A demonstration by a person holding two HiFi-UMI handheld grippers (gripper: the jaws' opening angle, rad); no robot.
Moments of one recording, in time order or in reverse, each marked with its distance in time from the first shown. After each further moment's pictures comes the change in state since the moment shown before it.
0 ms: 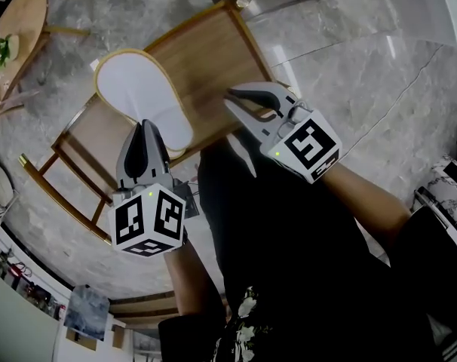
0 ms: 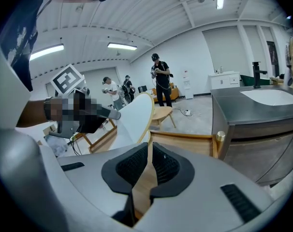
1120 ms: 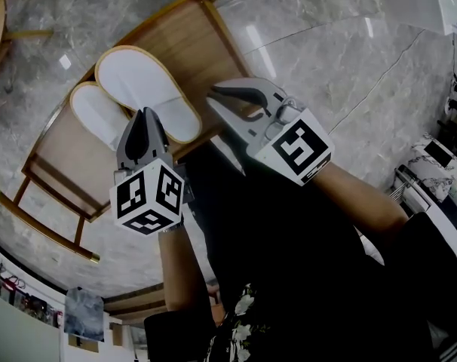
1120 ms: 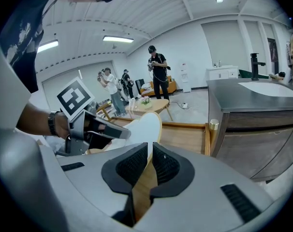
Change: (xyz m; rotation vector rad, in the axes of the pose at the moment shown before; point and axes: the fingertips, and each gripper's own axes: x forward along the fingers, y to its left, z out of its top) left arm 0.083 -0.020 -0.069 -0.040 0.150 -0.043; right arm 0.006 -0.030 -0.028 0.029 0.079 -0.029
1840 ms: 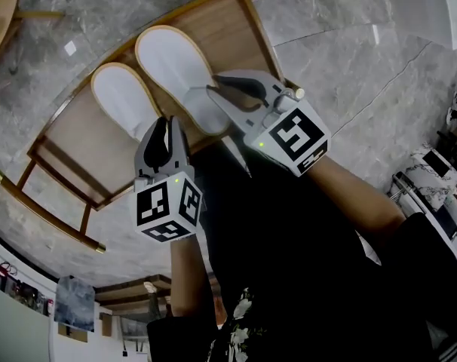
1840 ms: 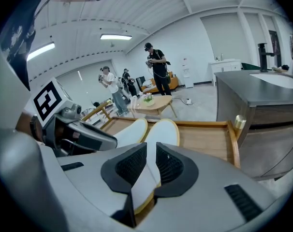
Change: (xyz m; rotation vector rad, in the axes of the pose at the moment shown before) left arm -0.027 0.018 -0.023 -0.018 0.059 -0.030; right arm 0.051 0.019 0.006 0.018 0.037 0.045
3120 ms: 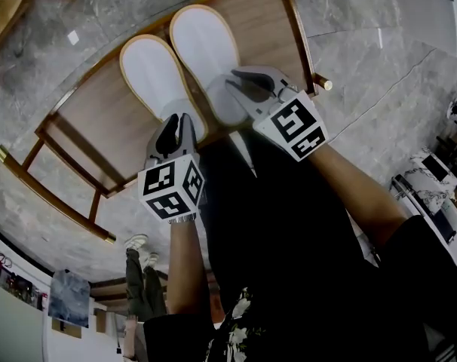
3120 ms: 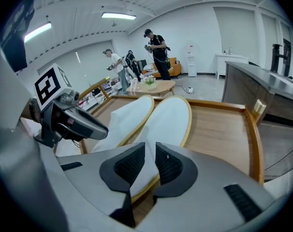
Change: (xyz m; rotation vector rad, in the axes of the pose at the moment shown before) left arm 0.002 0.067 -0.058 -0.037 0.141 -0.028; right arm 0.048 0.021 -0.053 -0.078 0.180 -0.040
